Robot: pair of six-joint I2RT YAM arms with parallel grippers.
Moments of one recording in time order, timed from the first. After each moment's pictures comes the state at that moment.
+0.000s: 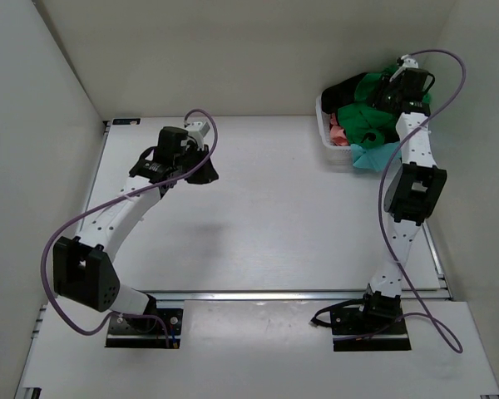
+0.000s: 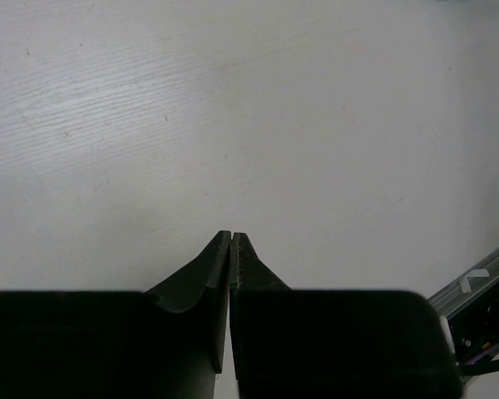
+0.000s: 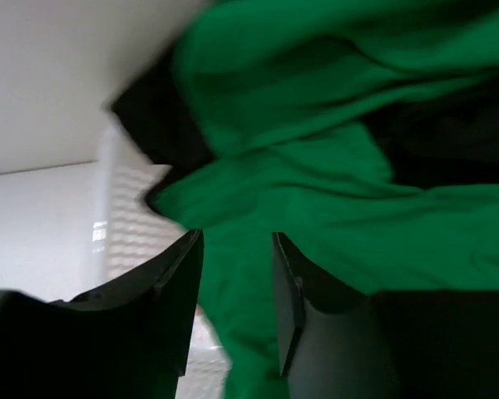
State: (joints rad) left arm -0.36 1.44 1.25 -0.47 0.27 -0.27; right arm -0.20 2.26 2.20 -0.33 -0.31 0.16
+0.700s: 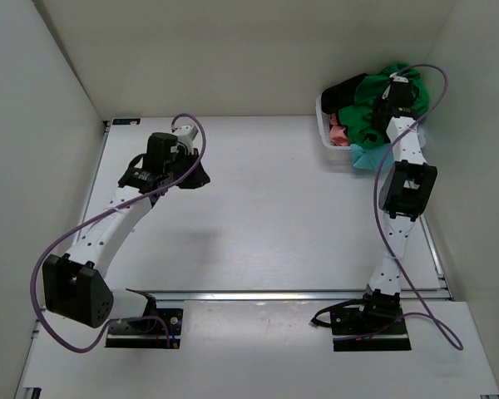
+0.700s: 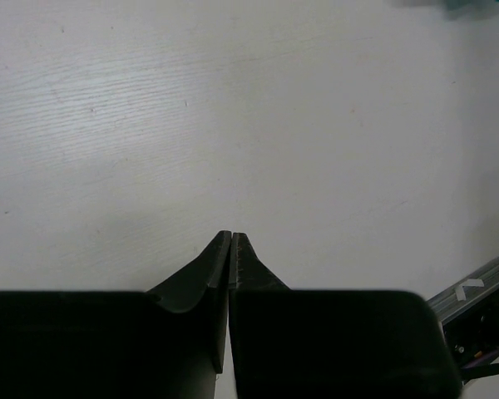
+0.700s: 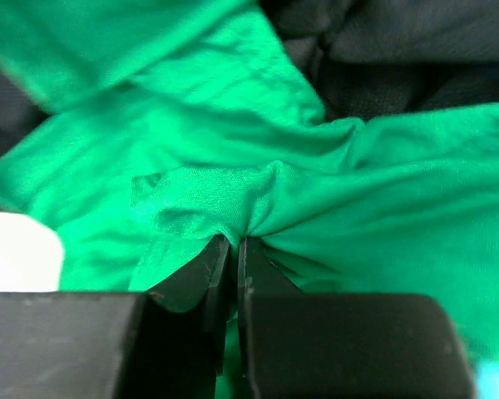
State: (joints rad) left arm -0.32 1.34 1.17 -0.49 0.24 -0.31; right arm -0.19 2.47 2.34 -0.47 -0.05 0.09
